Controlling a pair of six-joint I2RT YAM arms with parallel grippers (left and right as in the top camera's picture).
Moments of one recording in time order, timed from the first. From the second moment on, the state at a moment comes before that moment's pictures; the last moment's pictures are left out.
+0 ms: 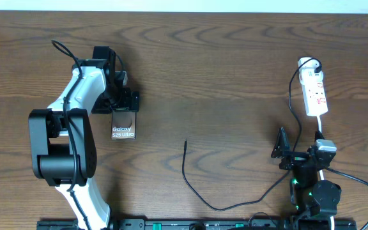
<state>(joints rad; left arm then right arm) -0.01 1.99 1.38 -0.94 0.10 -0.02 -0.04 0.01 0.01 -0.07 -0.01 0.17</state>
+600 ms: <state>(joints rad) -0.04 1.99 1.38 -0.90 0.10 -0.02 -0.04 0.01 0.01 -0.07 -0.01 0.17</state>
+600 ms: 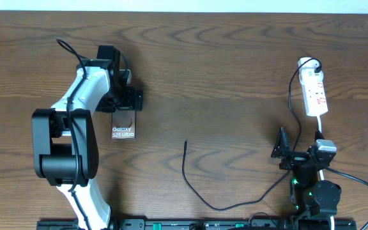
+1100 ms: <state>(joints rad) -0.04 1.99 1.31 -0.86 0.04 -0.05 -0.04 0.01 0.01 -0.07 -0.01 0.17</state>
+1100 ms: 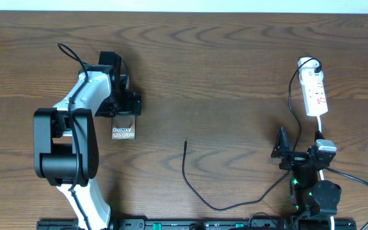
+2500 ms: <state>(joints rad) -0.04 1.99 1.29 -0.83 0.05 -0.07 -0.04 0.01 0.01 -0.07 -0.01 0.17</state>
